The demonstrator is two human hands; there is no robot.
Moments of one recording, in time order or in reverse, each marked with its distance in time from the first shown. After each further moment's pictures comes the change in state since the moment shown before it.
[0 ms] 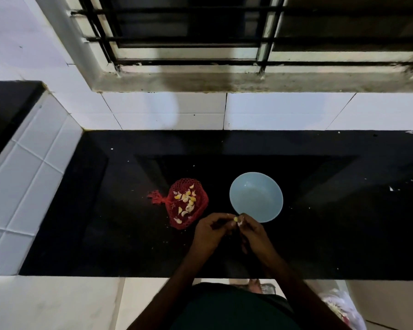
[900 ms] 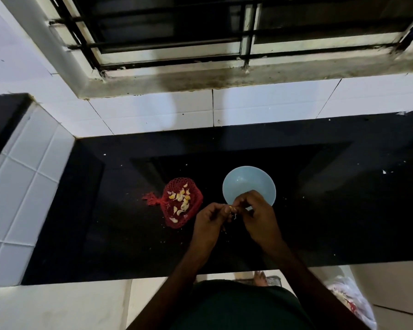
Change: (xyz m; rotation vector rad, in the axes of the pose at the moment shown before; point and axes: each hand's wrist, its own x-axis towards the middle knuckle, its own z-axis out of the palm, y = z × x) left_hand -0.009 0.029 0.019 0.065 0.041 0.007; right_hand 0.005 -0.034 -0.018 -0.503 0.214 -0.443
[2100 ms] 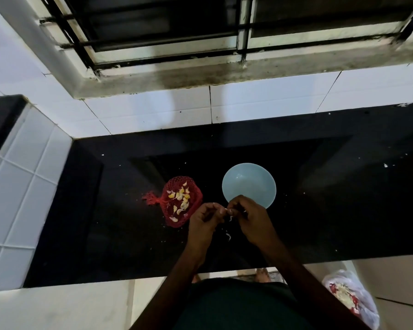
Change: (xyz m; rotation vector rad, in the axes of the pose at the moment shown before) left_hand -0.002 -0.007 -0.011 -0.158 0.028 -0.064; right_hand -0.003 0.011 0.012 -0.013 -0.136 0.051
